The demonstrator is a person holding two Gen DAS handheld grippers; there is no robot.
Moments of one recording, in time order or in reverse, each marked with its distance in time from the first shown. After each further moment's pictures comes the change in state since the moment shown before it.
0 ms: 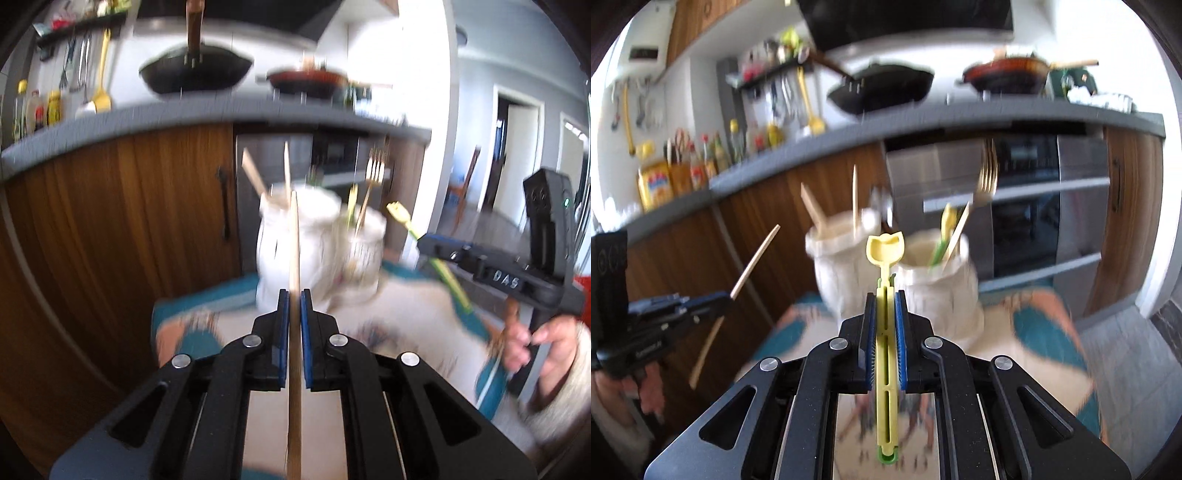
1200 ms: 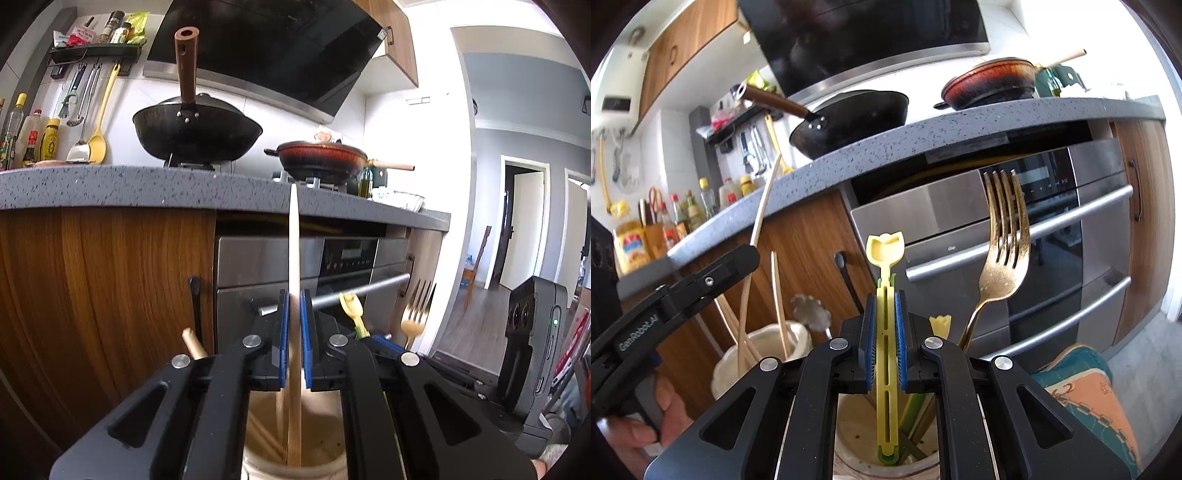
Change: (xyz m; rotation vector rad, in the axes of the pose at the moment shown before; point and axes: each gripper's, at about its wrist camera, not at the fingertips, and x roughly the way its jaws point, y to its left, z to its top) left arm 0.114 0.002 0.080 -0.086 -0.288 0.019; right arm 0.113 -0.045 0.041 0.087 -0.147 -0.005
